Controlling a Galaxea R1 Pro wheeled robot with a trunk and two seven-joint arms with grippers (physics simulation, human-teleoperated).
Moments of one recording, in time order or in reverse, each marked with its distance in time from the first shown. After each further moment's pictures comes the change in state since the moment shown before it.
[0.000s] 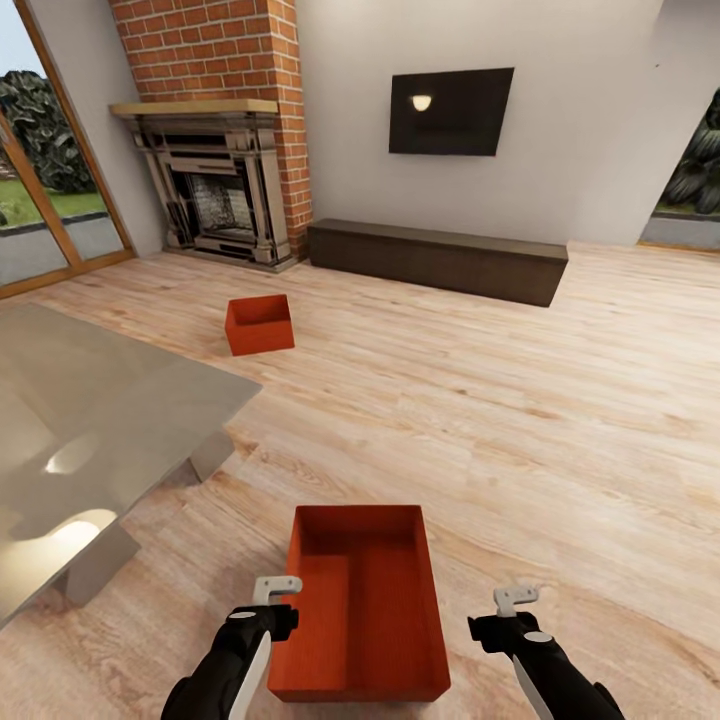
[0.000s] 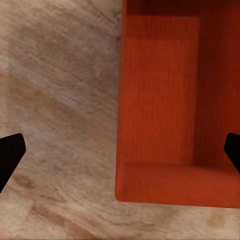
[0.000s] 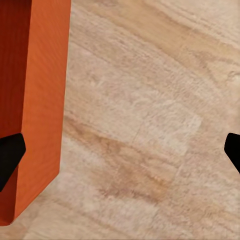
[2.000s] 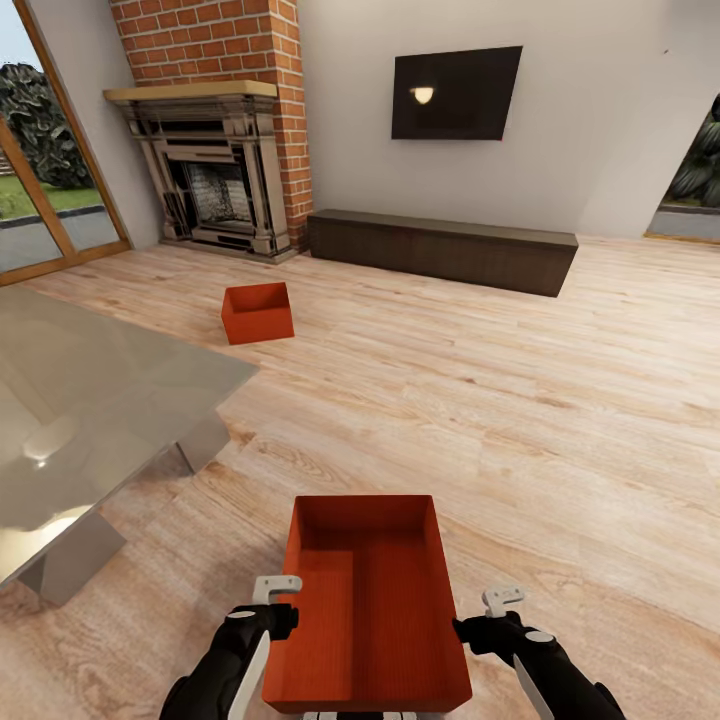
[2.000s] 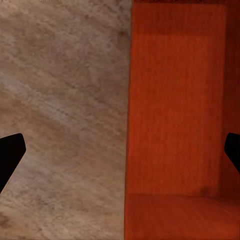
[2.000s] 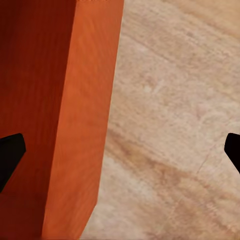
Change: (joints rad) left arm -0.002 0.002 0.001 0.001 0.001 -0.007 -0.012; right arm 0.000 0.000 -0.008 -0.002 0.002 -0.012 0.178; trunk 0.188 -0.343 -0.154
